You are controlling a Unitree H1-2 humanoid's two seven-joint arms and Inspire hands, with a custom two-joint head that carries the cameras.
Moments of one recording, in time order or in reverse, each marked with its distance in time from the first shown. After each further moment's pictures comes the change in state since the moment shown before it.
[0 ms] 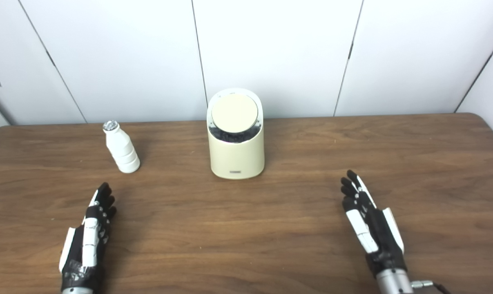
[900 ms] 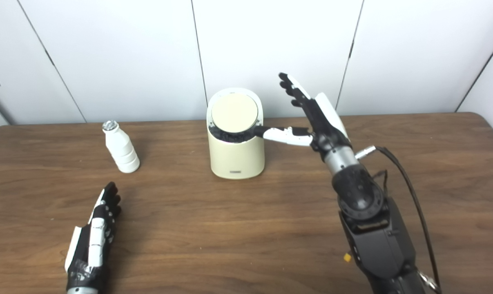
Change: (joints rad) left arm 0.007 -0.005 -0.030 -0.011 0.017 -0.003 0.003; right arm -0.592 -0.043 0.242 0.155 -0.309 0.202 0.044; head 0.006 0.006
